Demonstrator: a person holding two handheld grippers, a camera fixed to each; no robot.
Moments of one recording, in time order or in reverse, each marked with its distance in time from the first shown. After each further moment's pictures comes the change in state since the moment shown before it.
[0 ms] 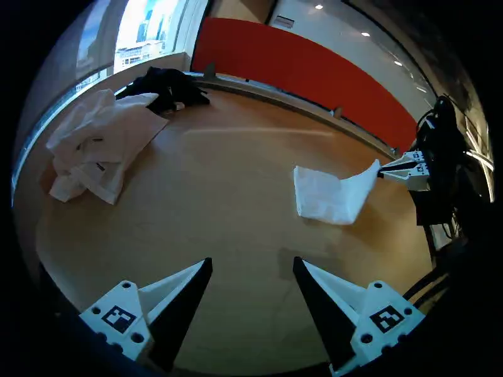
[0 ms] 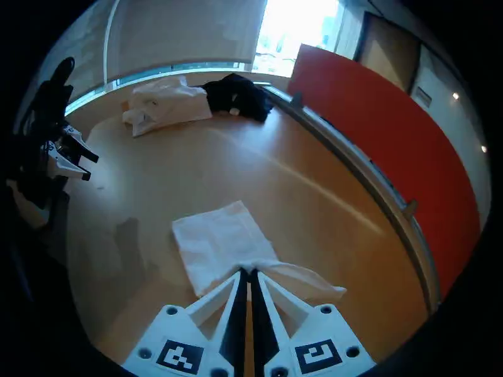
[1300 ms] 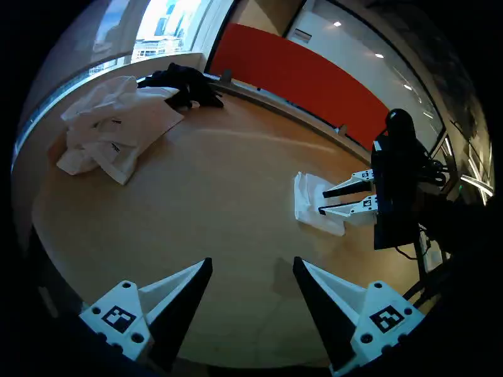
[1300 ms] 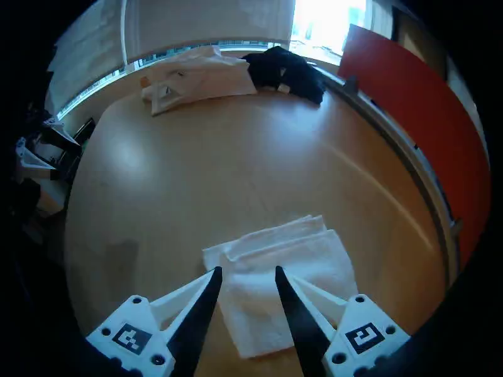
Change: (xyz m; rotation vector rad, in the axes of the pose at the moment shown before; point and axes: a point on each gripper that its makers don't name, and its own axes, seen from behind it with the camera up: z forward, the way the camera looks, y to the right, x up) left arm -0.013 -0.004 -0.024 -0.007 0.051 -0.117; right arm 0.014 -0.079 0.107 0.163 -0.089 -0.043
